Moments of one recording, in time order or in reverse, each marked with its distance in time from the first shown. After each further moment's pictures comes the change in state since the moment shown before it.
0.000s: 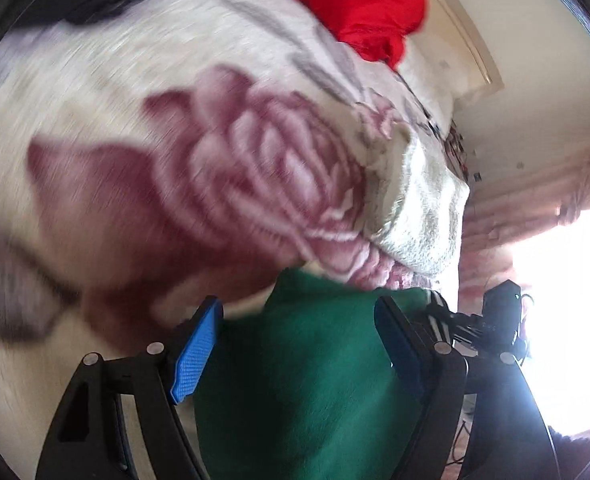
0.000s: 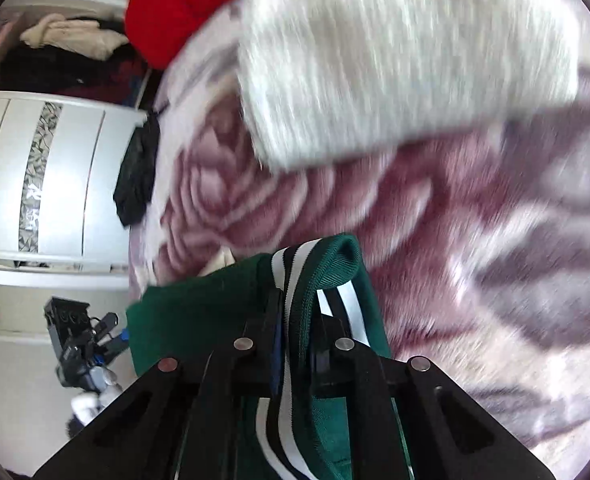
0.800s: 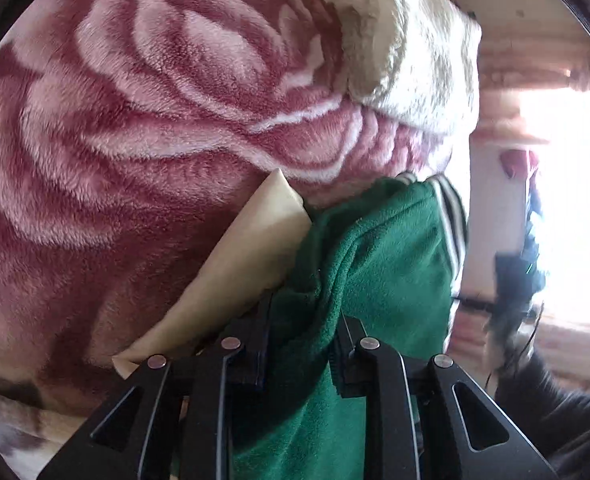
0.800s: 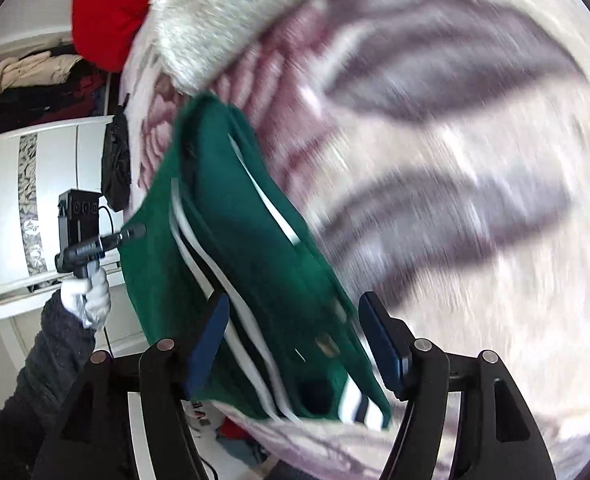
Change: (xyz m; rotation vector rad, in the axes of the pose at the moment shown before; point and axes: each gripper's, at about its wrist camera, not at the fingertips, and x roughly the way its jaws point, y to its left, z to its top) left arm 0.127 -0.020 0.024 0.190 0.606 -0.009; right arm -0.040 -0.075 -0.083 0.257 0.182 0.026
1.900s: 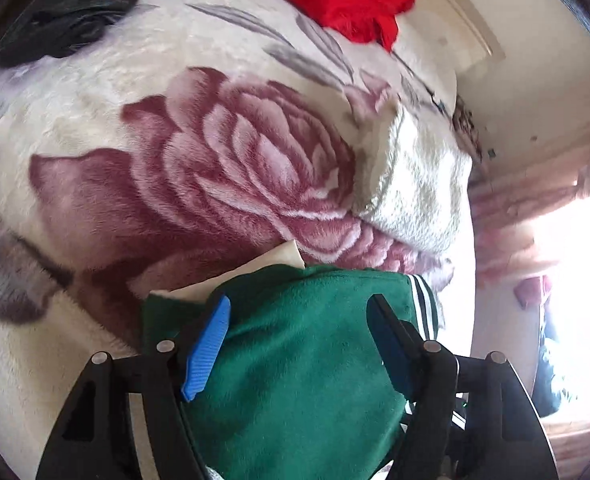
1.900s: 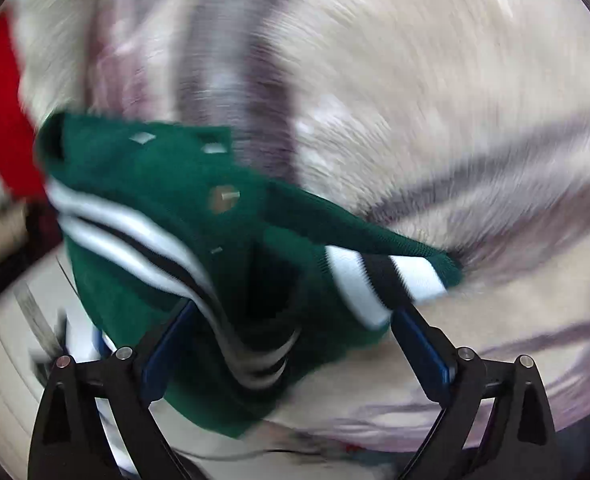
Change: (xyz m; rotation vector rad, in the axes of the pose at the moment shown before) left arm -0.078 -0.035 -0.096 -0.195 -0.580 0.119; right arm 0.118 -0.034 -0.080 0.654 -0.066 0.142
